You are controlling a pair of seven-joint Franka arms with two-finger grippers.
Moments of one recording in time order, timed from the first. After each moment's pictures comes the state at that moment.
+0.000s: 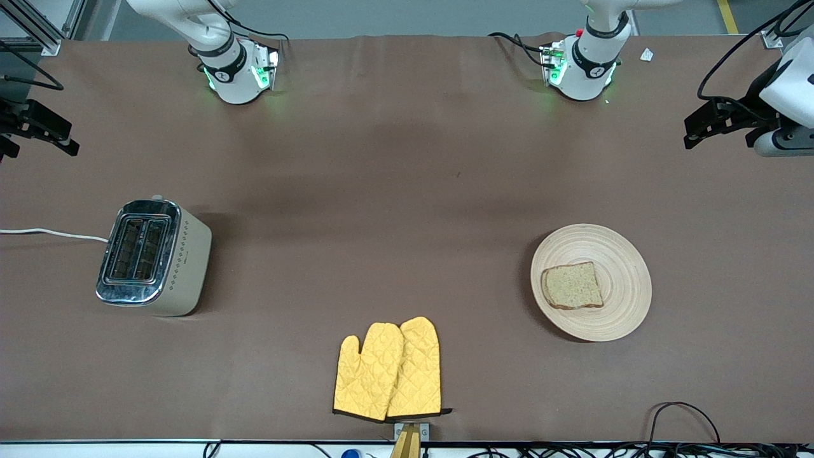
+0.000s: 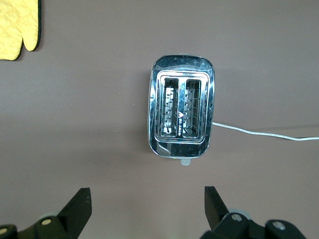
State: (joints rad) left arm -0.02 -0.03 -0.10 -1.52 0.03 1.44 -0.10; right arm 0.13 -0.08 -0.18 -1.56 0.00 1.51 -0.07
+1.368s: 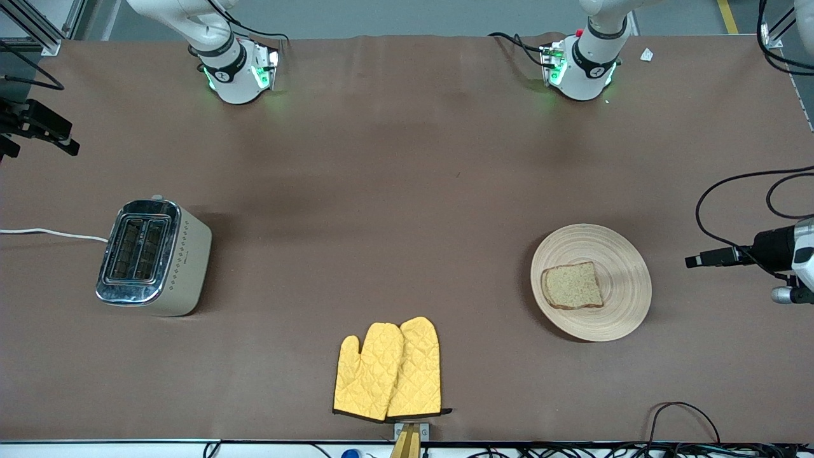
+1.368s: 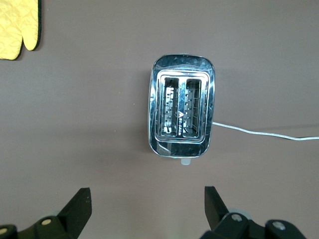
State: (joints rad) left arm 0.33 0.52 -0.06 -1.52 -0.41 1.82 0.34; right arm 0.13 -0.08 -0.18 -1.56 0.00 1.51 -0.07
